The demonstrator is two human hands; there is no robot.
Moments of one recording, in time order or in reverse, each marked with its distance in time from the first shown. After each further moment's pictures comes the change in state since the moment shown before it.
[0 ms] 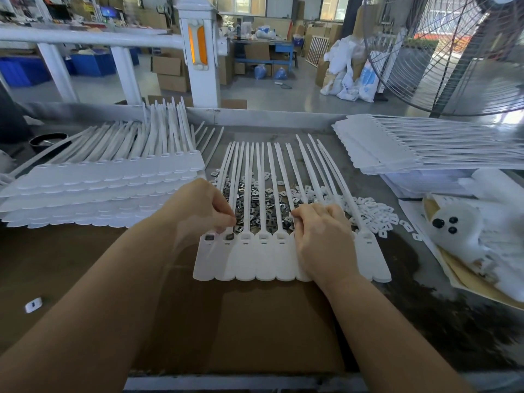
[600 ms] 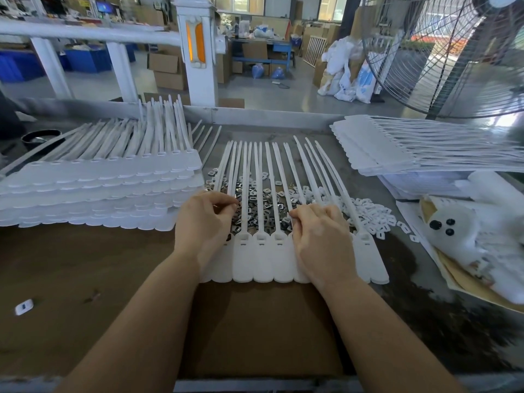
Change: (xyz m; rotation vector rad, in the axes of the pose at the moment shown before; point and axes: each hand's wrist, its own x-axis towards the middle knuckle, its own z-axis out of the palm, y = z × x) left_hand 0.000 -0.005 0.049 -0.270 0.479 -0.047; right_hand -0.001 0.001 0.001 -0.002 0.018 -0.014
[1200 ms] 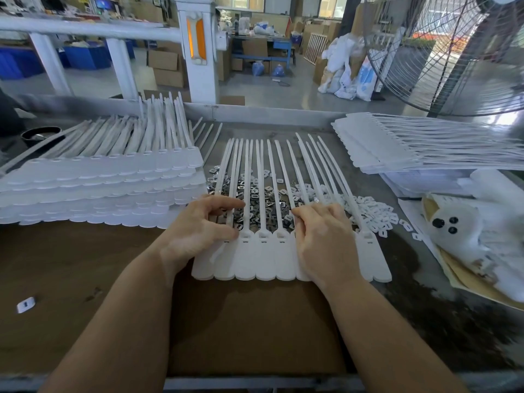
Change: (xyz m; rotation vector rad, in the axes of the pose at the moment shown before) left_hand -0.003 -0.006 -0.029 -0.274 -0.486 -0.103; right_hand -0.003 0.001 -0.001 0.012 0.082 -0.060
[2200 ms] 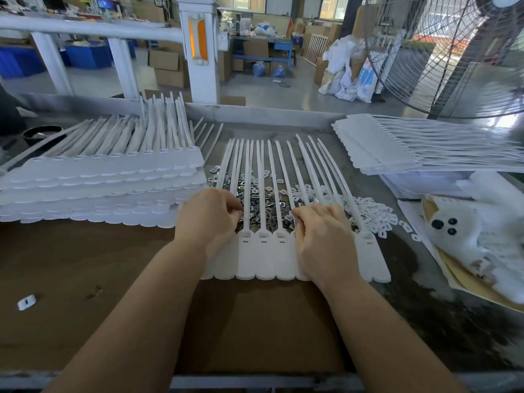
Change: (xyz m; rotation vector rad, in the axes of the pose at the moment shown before) left_hand 0.017 0.010 0.019 0.614 0.319 0.077; right_hand 0.001 0.000 0.000 -0.001 -0.020 0.000
